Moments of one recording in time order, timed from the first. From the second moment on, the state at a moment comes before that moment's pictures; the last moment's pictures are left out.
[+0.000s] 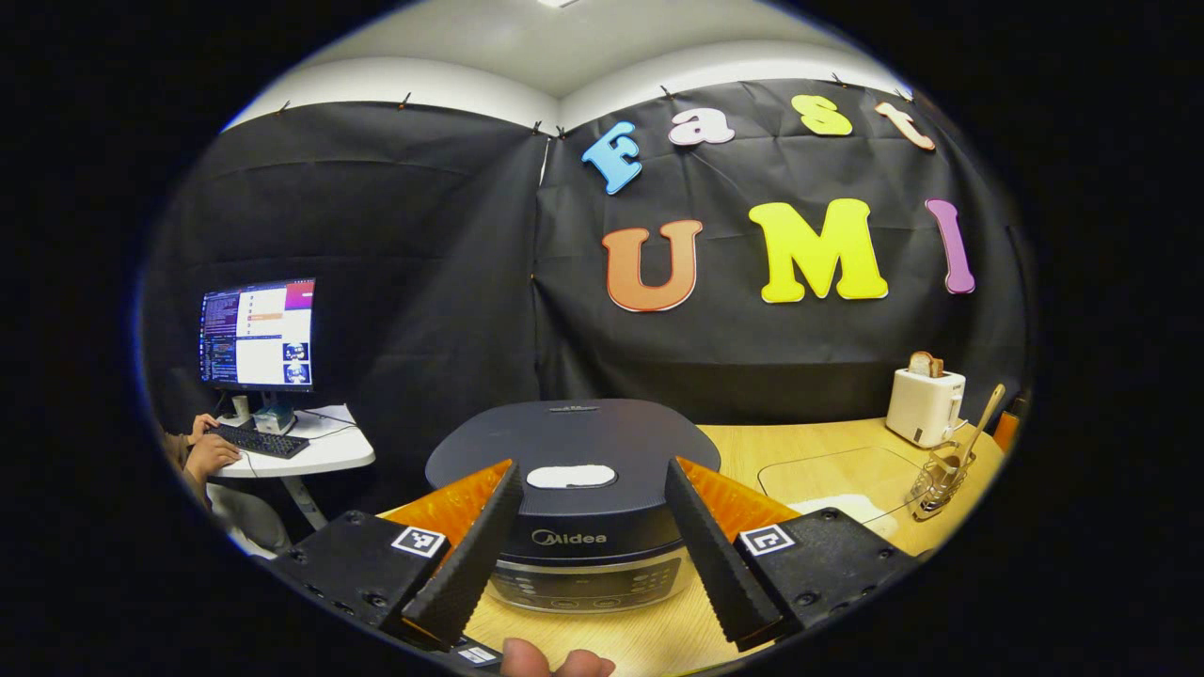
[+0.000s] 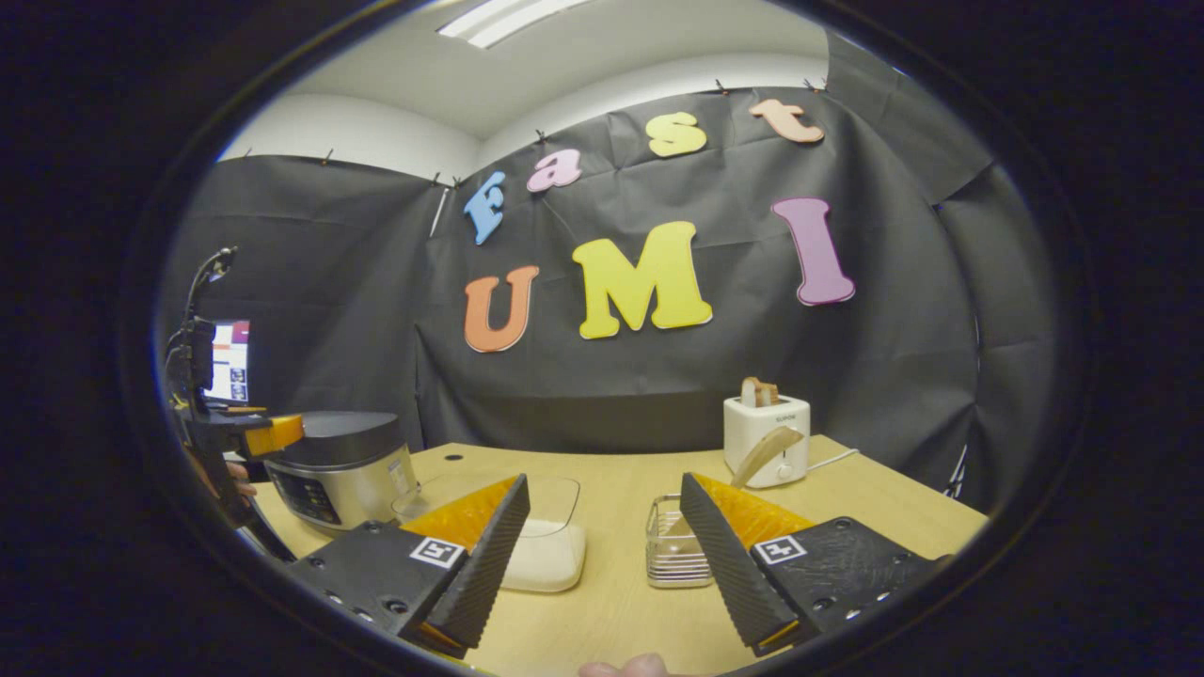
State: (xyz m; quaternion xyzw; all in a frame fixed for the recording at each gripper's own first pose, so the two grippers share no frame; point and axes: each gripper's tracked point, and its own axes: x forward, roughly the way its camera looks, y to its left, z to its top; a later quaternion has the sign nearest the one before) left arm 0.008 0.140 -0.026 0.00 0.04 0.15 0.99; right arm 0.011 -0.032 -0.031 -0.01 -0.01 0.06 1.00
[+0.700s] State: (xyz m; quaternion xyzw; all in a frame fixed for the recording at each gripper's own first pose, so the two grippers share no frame) left arm -0.006 0.022 0.009 0.00 -0.02 -0.02 1.00; right arm -0.023 -0.038 0.004 -0.03 -0.04 -0.01 1.00
